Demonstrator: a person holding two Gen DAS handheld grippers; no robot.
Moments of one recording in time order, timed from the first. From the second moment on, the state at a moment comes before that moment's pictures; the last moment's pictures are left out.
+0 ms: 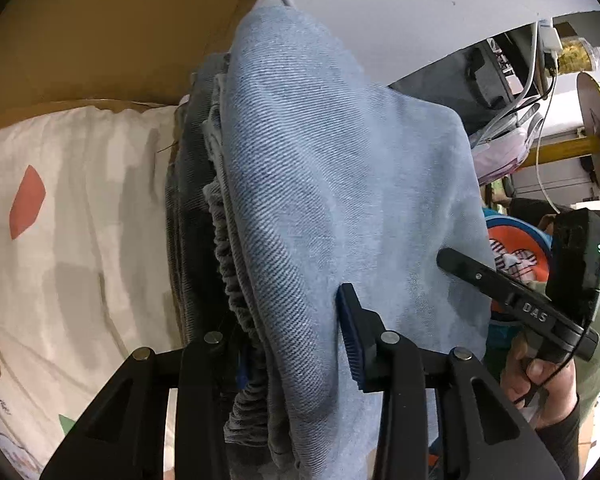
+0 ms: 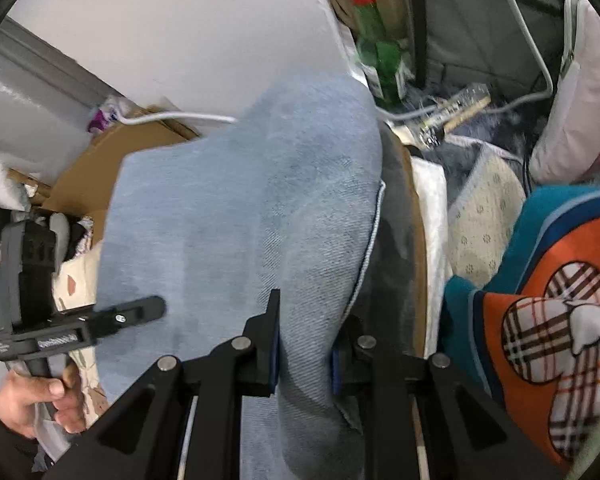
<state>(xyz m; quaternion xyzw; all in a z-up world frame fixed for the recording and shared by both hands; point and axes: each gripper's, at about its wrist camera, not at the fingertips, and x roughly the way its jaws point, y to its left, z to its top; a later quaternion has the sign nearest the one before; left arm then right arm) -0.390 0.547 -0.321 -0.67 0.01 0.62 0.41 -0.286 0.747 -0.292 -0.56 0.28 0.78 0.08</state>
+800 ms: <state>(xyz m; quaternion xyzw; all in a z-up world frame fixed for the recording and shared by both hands) -0.381 0.556 -0.194 -0.63 0.14 0.69 0.33 -0.255 0.759 -0.226 -0.54 0.24 0.80 0.13</state>
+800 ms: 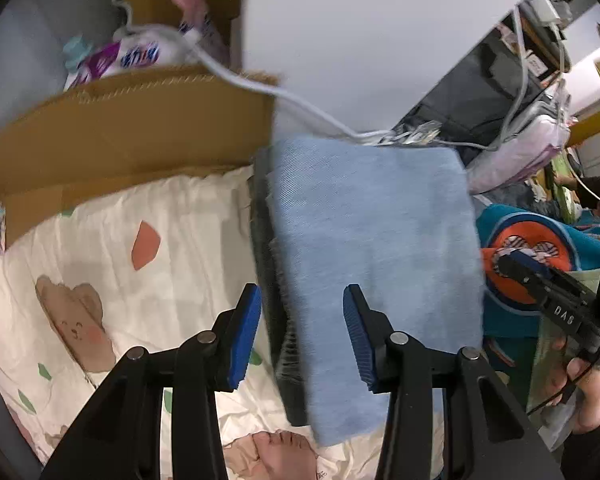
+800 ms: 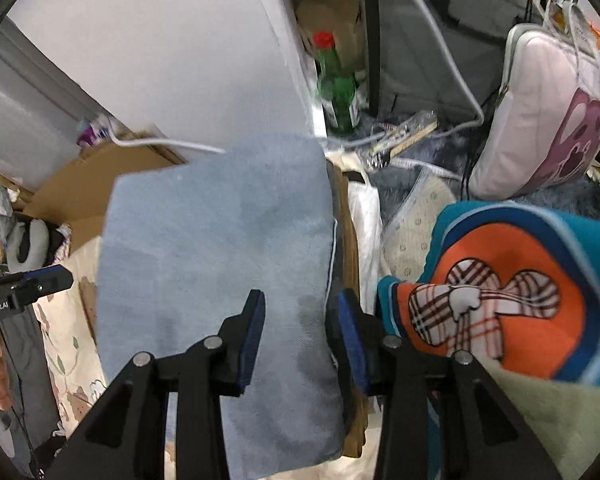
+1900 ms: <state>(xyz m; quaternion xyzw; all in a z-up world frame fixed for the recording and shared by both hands) -0.364 0.601 -0.244 -0.63 0.25 0.67 0.32 -0.268 0.708 -0.266 -0.58 0.20 0.78 0.12</state>
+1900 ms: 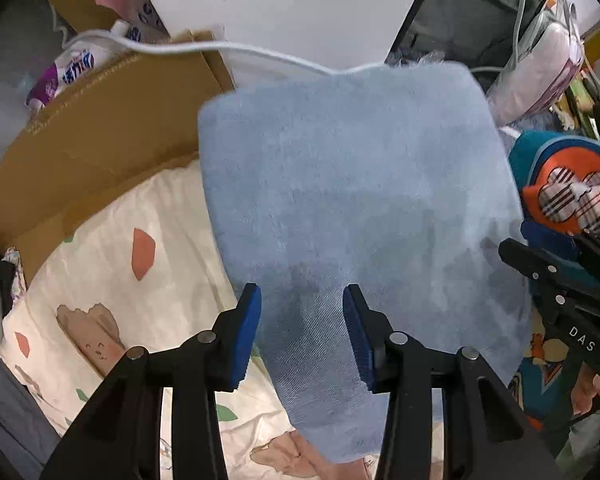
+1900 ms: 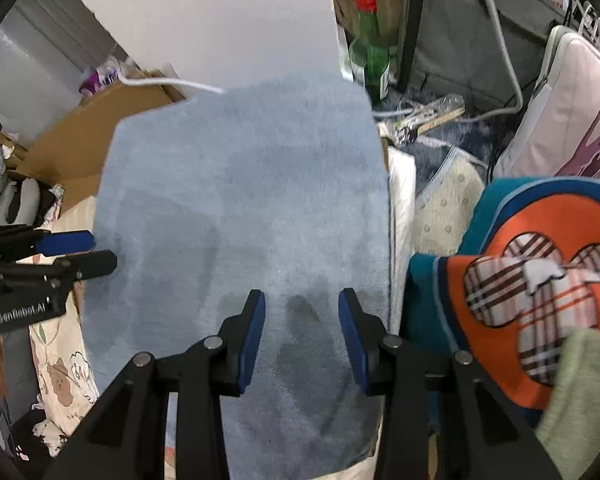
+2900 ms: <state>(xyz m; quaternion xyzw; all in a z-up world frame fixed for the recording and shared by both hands) -0.446 0.623 -0.283 -0.61 0.15 0.71 0.31 -0.374 0.762 -0.275 -0.54 0.14 0.82 0.11</state>
